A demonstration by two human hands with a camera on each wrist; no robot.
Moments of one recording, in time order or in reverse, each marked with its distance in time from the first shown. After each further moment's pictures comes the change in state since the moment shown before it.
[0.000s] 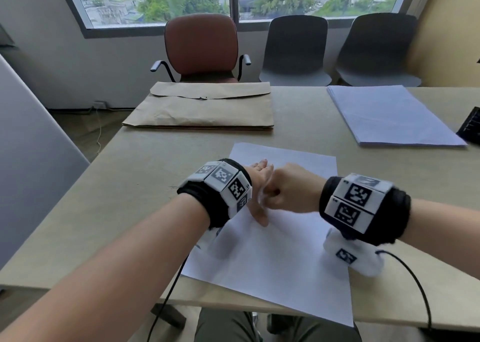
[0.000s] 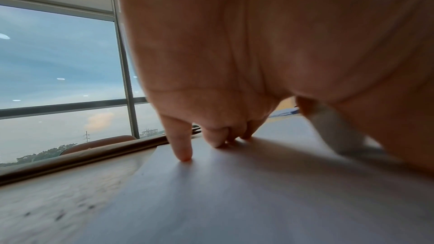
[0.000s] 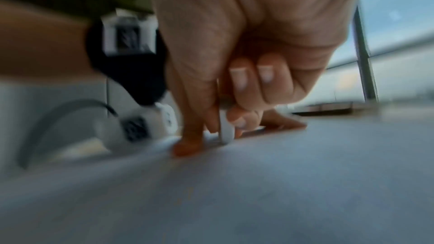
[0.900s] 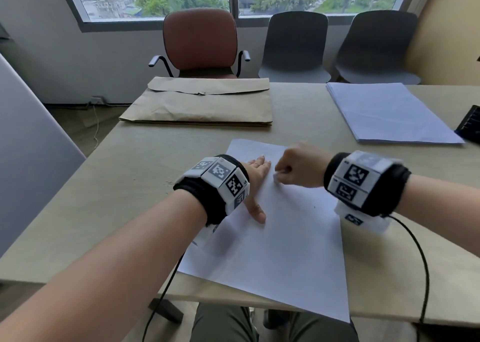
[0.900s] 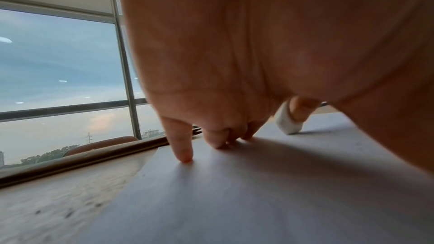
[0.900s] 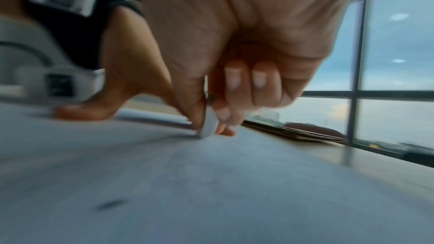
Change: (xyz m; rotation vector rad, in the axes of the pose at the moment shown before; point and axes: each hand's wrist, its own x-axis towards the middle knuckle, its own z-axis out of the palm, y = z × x) left_hand -0.010 0.002 -0.002 0.001 -0.011 -0.029; right_hand 0.007 0.024 -0.022 -0.241 0.044 -0.023
